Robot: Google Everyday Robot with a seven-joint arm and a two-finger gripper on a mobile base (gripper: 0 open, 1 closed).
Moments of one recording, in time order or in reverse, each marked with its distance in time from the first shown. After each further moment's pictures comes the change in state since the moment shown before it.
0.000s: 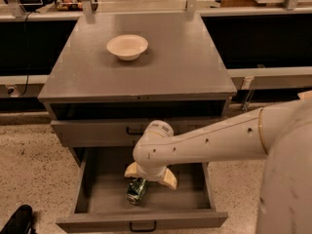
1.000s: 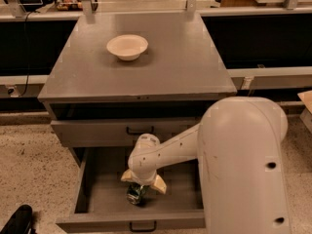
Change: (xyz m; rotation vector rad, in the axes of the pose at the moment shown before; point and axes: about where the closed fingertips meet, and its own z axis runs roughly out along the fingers) arm 0.016 -0.027 0.118 0.001 -0.033 0.041
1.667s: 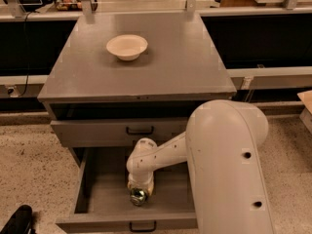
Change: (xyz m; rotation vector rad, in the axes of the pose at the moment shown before) arm -0.008 -0.013 0.043 0.006 -0.058 0.020
